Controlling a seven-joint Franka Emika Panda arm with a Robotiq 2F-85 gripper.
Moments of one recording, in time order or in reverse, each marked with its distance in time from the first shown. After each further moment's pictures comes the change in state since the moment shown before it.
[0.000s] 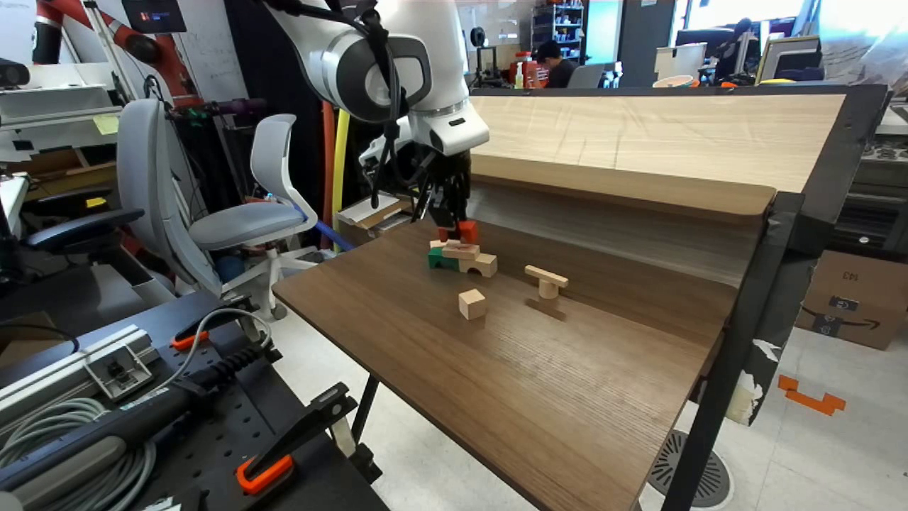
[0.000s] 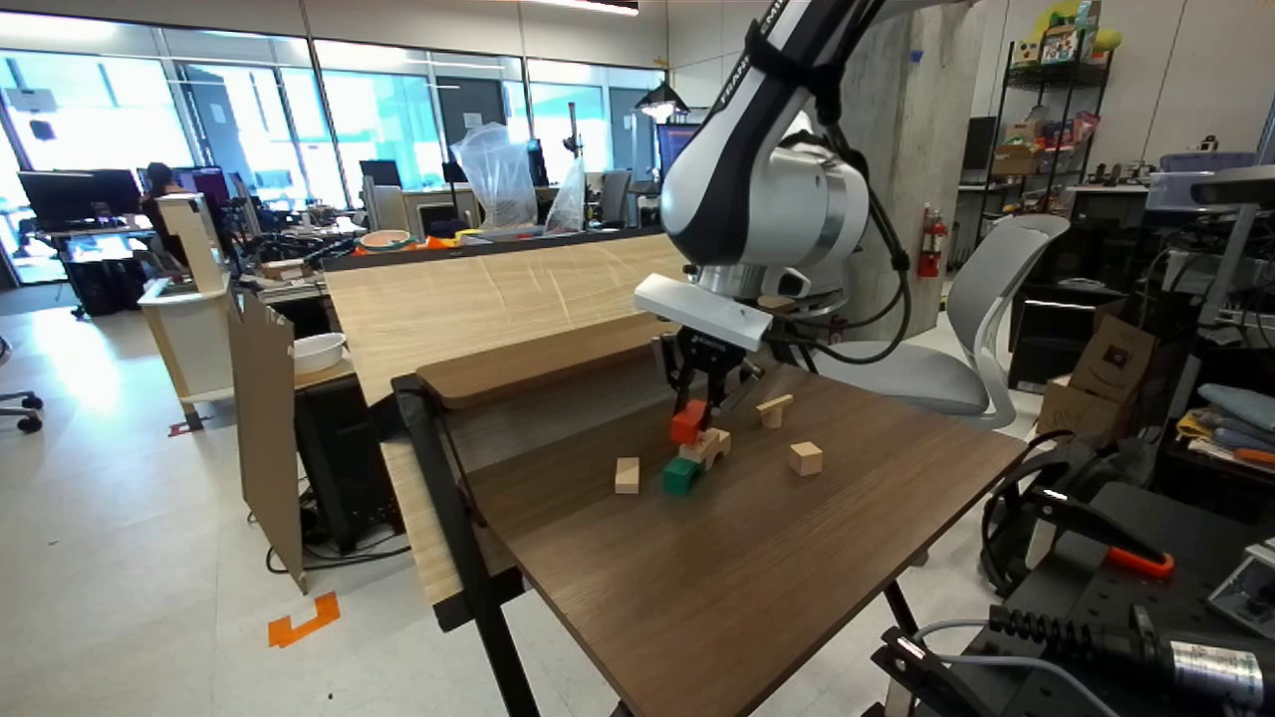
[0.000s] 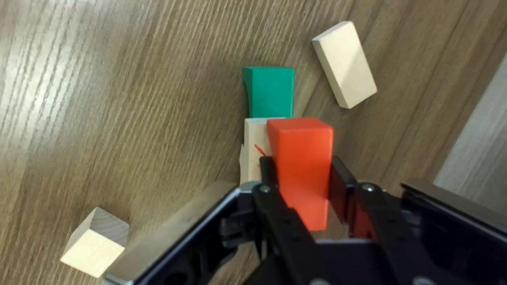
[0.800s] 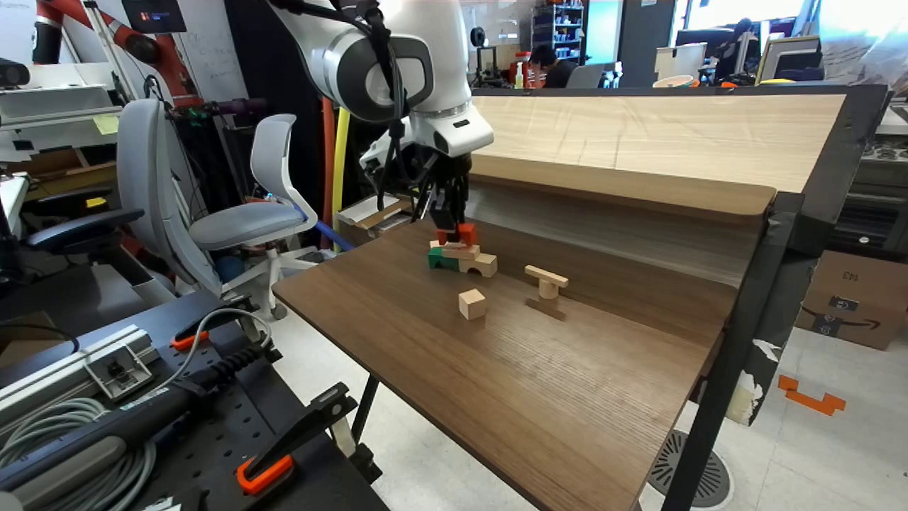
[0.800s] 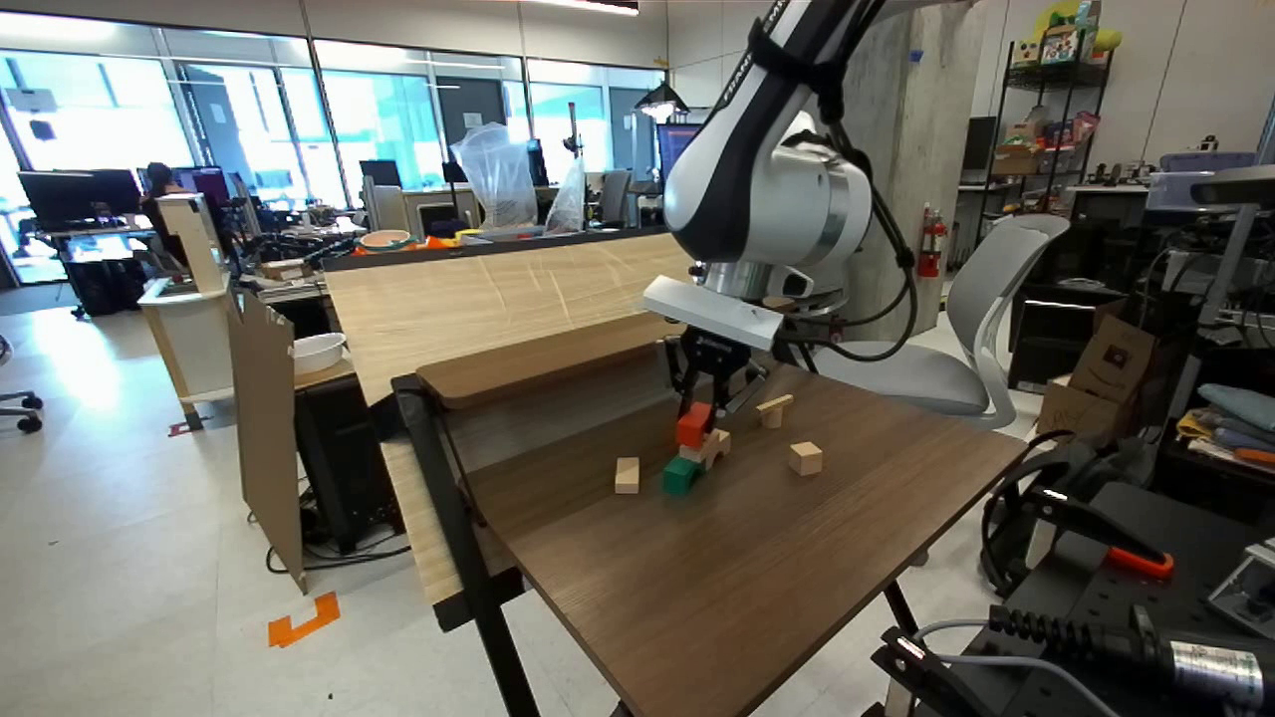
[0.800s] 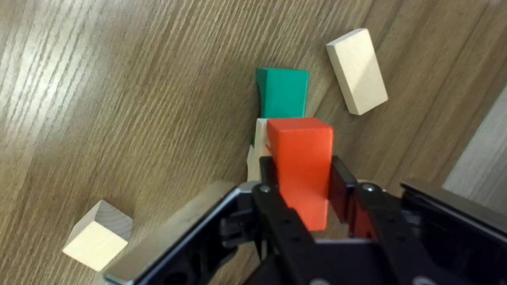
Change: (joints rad) arm -0.010 -0.002 0.003 -0.002 0.021 -0.022 -0.081
